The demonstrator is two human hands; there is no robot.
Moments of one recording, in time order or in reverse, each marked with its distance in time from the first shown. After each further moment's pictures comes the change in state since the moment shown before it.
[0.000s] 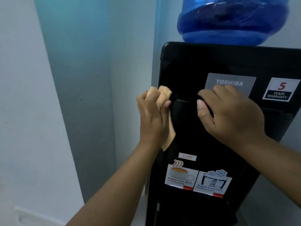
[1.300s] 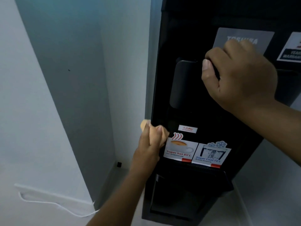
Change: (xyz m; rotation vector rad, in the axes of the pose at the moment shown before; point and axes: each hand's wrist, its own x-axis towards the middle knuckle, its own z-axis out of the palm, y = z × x) left_hand -0.177 -0.074 -0.033 0.392 -0.543 -0.068; right_hand -0.001 -0.001 0.014 -0.137 0.067 0.012
